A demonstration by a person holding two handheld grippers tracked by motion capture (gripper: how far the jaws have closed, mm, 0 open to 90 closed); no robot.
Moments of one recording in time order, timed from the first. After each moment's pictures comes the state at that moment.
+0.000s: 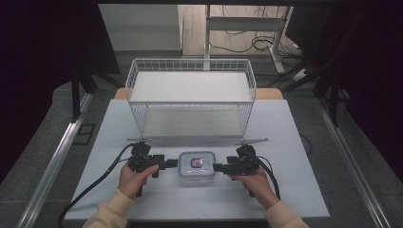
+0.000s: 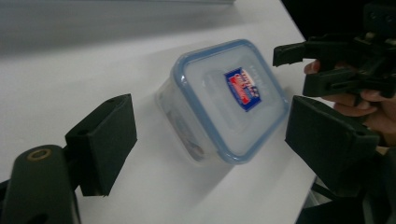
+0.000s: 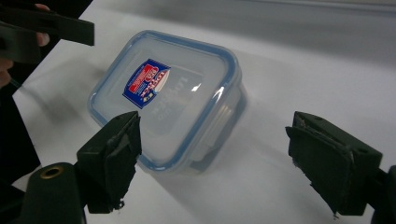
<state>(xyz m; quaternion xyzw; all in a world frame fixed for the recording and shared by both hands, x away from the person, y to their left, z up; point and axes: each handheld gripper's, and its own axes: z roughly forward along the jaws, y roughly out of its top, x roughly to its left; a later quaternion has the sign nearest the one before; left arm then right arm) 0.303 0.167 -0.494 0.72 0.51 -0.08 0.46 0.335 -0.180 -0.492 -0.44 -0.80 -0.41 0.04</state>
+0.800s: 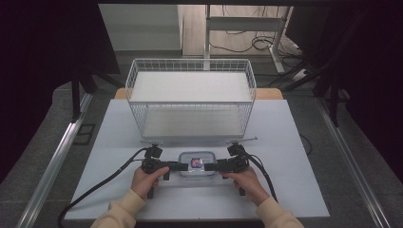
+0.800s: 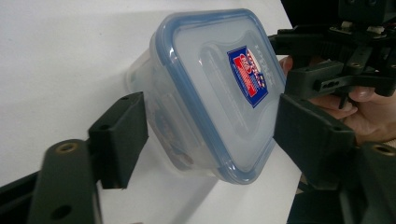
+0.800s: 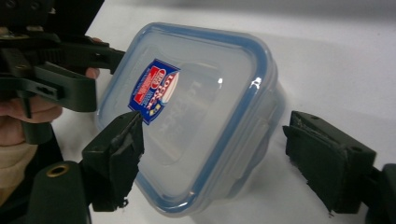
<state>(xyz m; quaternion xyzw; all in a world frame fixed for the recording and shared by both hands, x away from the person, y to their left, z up) 0.318 0.145 -0.531 0.70 0.51 -0.18 0.47 0.349 -0.159 -0.514 -0.46 -0.78 -0.41 0.12</state>
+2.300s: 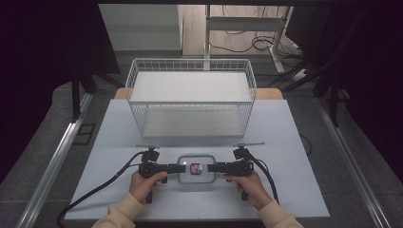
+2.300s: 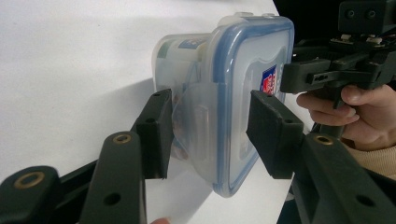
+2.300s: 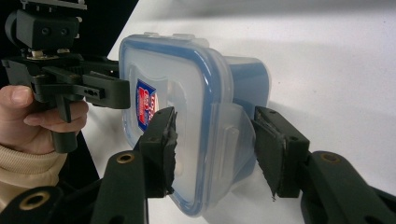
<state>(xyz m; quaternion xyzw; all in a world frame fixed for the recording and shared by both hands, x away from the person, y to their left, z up) 0.301 0.148 -0.524 0.69 0.52 -0.15 0.48 0.334 -0.173 -0.510 -0.47 -0.75 -0.45 0.14</state>
